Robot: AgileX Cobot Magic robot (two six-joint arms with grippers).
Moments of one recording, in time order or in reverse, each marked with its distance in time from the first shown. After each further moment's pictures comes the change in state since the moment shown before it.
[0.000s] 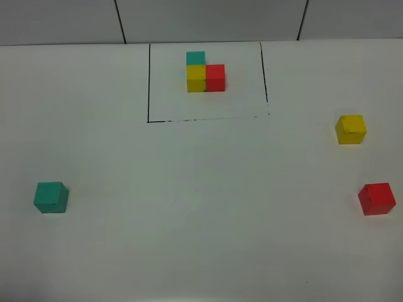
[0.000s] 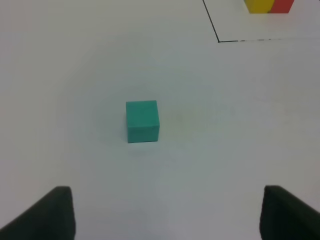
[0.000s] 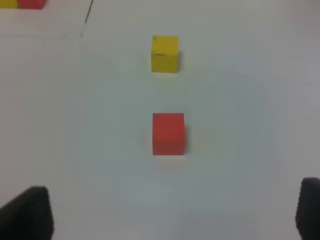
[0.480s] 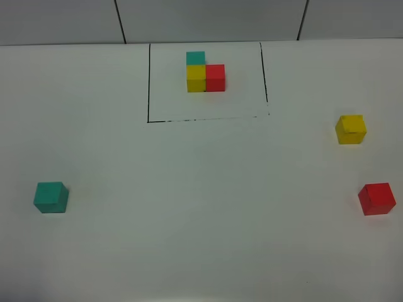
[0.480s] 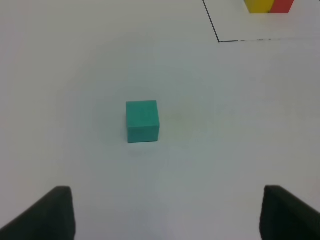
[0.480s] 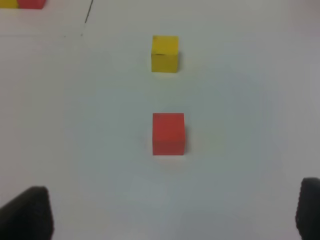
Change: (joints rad) left arm 0.000 0.000 0.000 0.000 0.000 0.000; right arm 0.000 0.000 0.000 0.000 0.000 0.000
